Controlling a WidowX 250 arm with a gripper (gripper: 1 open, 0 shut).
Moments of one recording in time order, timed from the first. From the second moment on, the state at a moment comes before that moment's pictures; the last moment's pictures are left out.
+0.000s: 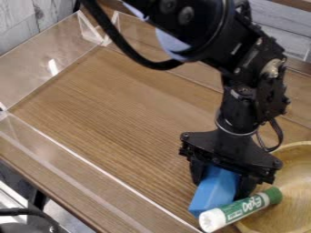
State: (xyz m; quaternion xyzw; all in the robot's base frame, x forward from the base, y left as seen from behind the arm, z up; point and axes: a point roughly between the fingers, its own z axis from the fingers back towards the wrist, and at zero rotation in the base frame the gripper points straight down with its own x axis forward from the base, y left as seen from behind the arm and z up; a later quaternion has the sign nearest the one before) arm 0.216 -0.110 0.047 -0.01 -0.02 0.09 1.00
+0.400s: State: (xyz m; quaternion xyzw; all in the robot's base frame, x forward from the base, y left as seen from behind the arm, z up) arm 0.217 -0.110 0.047 -0.01 -0.02 0.09 1.00
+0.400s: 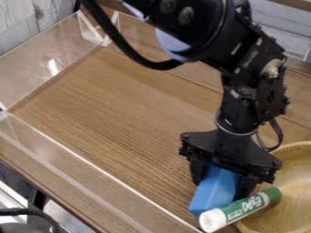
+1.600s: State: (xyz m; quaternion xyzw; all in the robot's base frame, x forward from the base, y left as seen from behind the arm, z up) arm 0.221 -0.110 0.054 -0.01 -0.03 0.06 1.00
